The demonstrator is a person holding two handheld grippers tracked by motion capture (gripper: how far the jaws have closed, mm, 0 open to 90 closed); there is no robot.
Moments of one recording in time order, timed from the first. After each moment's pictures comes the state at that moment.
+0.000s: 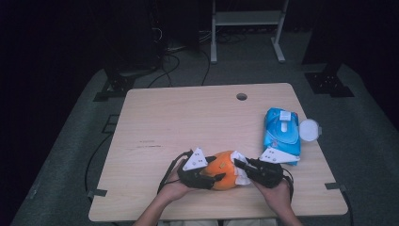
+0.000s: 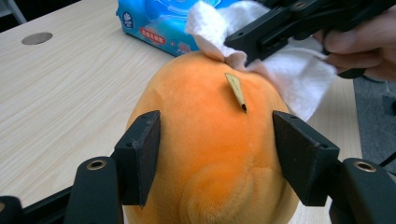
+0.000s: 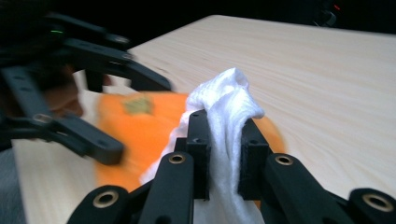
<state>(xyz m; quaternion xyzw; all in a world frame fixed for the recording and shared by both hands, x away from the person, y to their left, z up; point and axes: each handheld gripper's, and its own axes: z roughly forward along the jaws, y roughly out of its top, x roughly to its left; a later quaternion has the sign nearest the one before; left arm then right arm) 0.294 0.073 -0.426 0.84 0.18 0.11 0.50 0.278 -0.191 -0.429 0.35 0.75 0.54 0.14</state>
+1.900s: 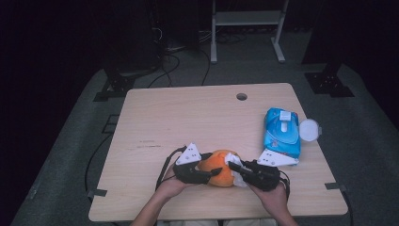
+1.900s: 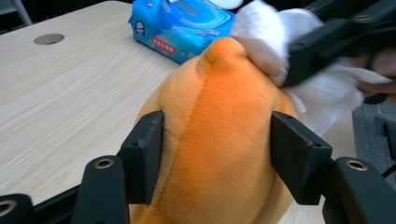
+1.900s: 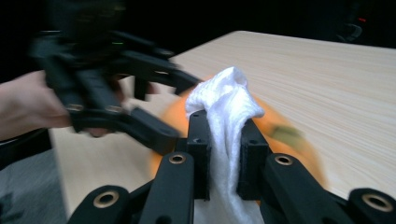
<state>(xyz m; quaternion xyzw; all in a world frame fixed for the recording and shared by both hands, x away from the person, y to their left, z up) 0.301 0.087 -0.419 0.82 0.20 0.10 0.52 0.267 -0.179 -0.418 0.33 0.74 0.57 0.12</state>
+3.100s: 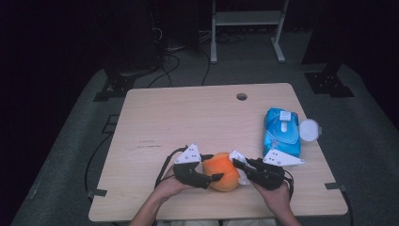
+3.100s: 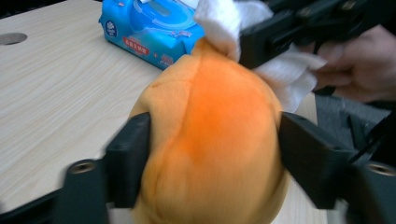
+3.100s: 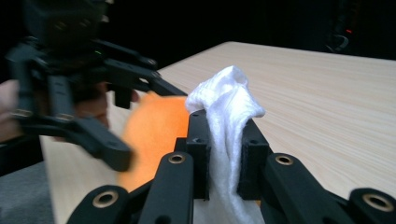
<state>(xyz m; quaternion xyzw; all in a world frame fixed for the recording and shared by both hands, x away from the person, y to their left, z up) 0.300 0.084 -0.415 0.82 0.17 0.05 0.54 0.268 -0.190 -0.419 0.33 0.73 0.59 0.14</state>
